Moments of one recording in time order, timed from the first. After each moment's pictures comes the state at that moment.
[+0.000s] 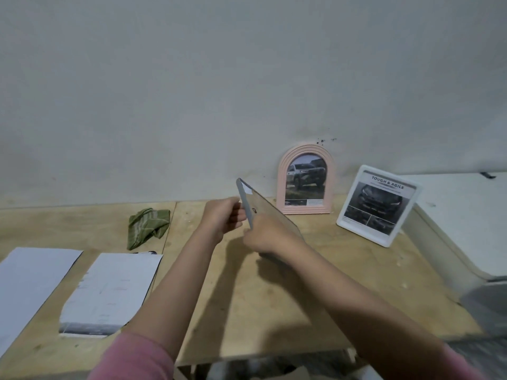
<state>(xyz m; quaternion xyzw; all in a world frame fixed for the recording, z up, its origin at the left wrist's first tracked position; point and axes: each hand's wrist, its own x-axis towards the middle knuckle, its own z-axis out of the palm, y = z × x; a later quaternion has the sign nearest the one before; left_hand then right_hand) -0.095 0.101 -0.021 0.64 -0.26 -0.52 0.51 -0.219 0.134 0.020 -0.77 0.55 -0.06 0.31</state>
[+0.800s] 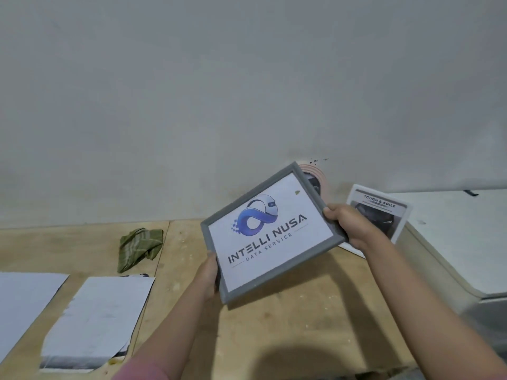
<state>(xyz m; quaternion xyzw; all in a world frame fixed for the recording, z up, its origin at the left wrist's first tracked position) -0.082 0.123 -0.102 0.63 -0.16 -0.58 0.49 -0.358 0.039 0.011 -0.53 0.58 -0.32 0.53</state>
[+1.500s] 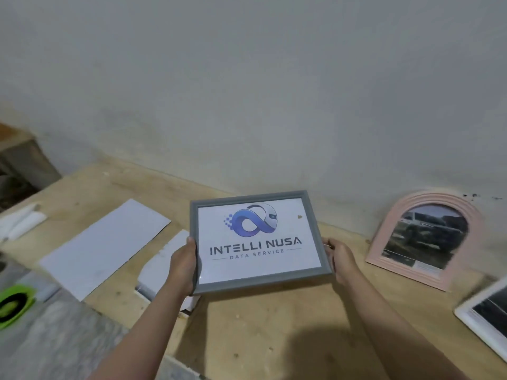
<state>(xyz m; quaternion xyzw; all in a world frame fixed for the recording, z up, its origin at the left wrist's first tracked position) 0.069 0.194 -0.108 0.75 0.01 -0.33 0.58 -0.168 -0.022 -0.123 -0.42 0.52 -0.26 0.70</state>
